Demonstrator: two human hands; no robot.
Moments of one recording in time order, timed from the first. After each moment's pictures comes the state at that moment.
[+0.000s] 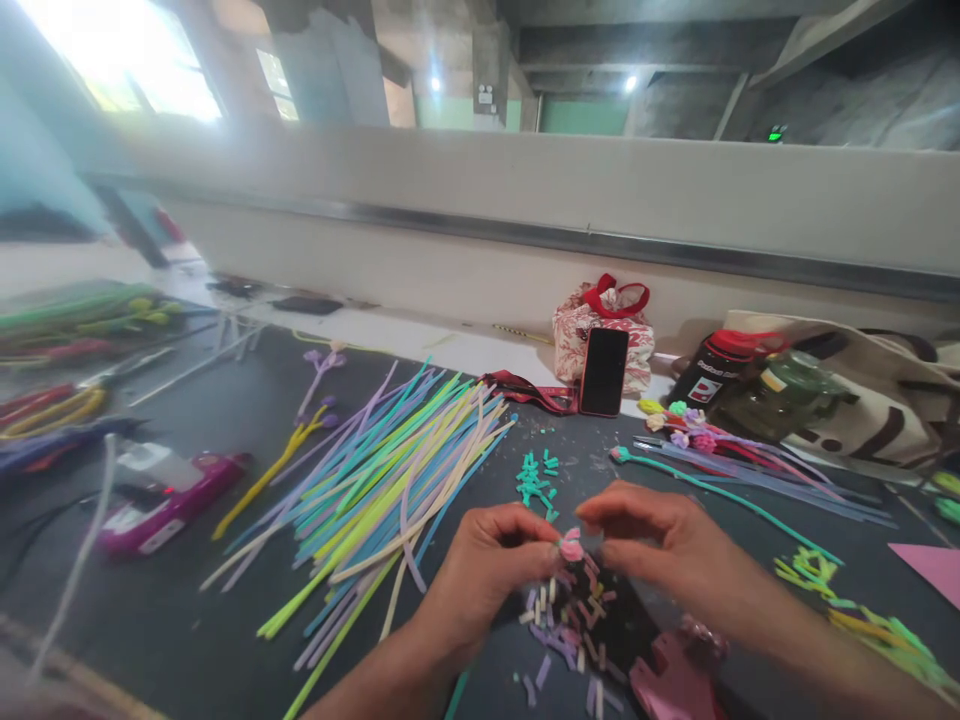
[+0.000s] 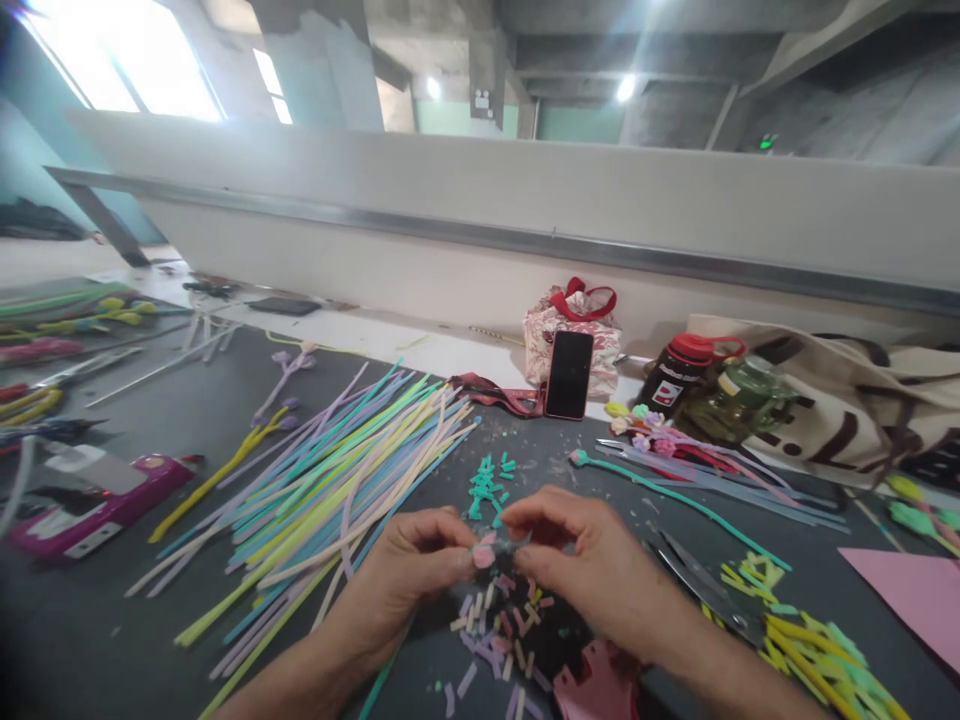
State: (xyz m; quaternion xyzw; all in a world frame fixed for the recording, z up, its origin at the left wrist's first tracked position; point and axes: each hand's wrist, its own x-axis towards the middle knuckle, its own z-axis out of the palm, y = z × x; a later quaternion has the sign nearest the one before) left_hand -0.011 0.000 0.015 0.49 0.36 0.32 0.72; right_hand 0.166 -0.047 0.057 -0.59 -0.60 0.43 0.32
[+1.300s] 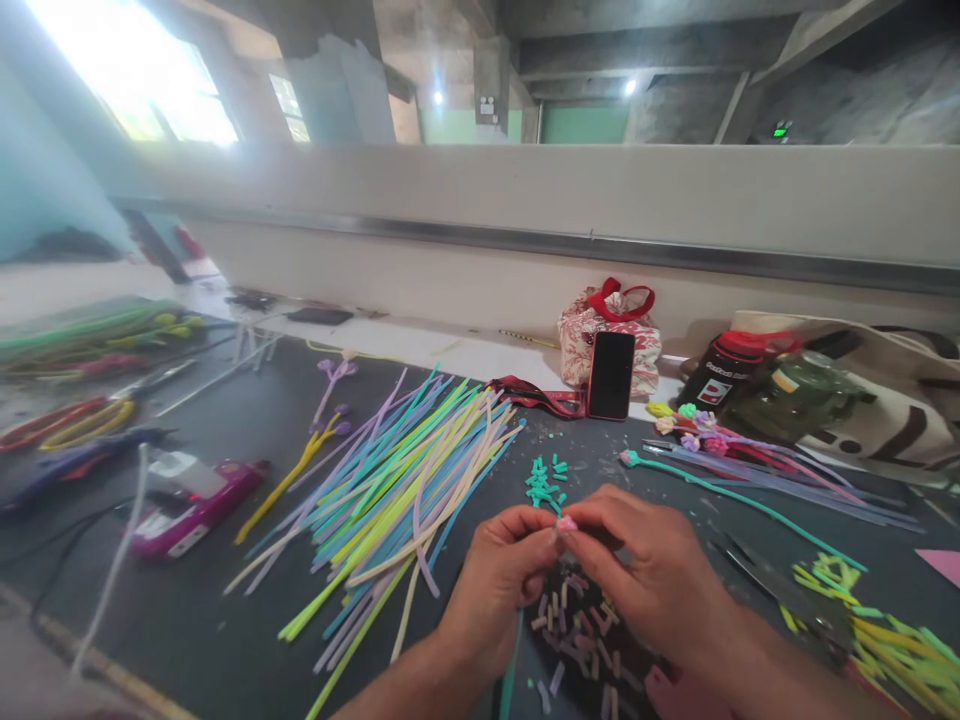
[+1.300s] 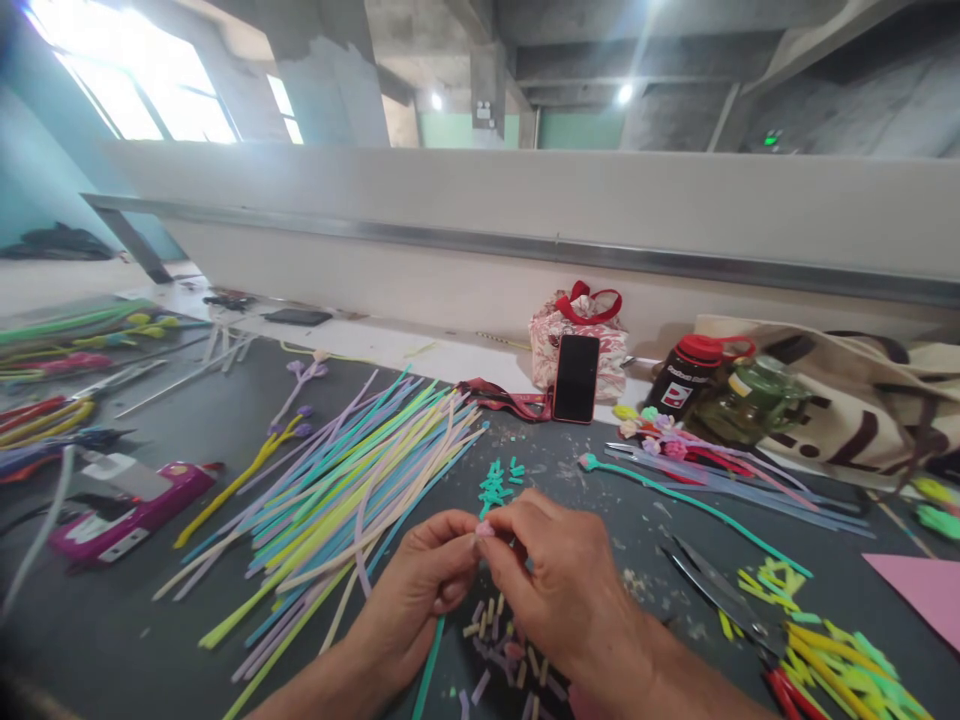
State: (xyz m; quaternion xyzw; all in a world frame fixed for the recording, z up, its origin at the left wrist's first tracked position) left_hand -0.003 -0.005 0.012 0.31 0.38 0.36 0.79; right_hand 0.135 -0.045 0.044 -0.57 -0.75 0.12 0.32
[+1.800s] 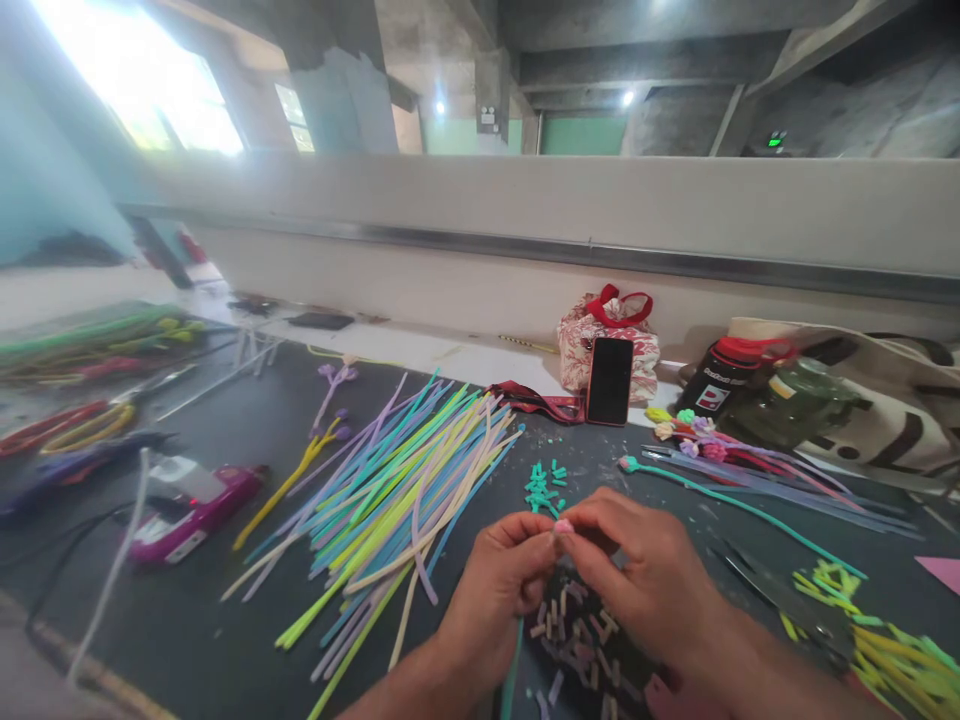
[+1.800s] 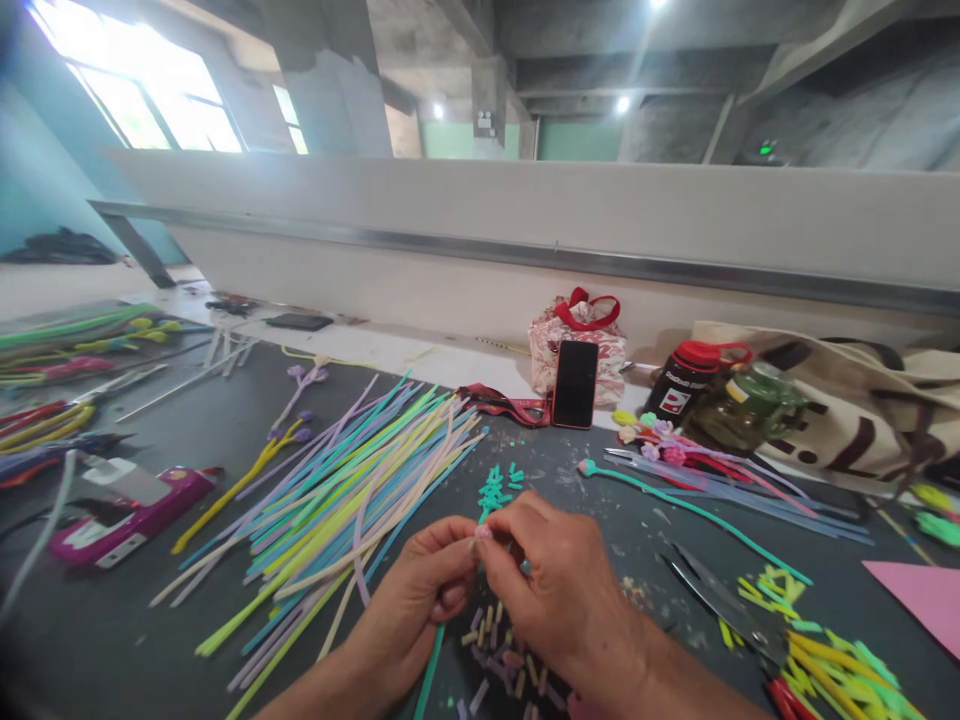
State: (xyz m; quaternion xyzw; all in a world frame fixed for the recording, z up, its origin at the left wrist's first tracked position) left_hand -0.003 -0.005 0.007 0.31 0.36 0.35 0.80; right_hand 0.133 -0.044 0.042 -0.55 -0.75 0.12 0.36
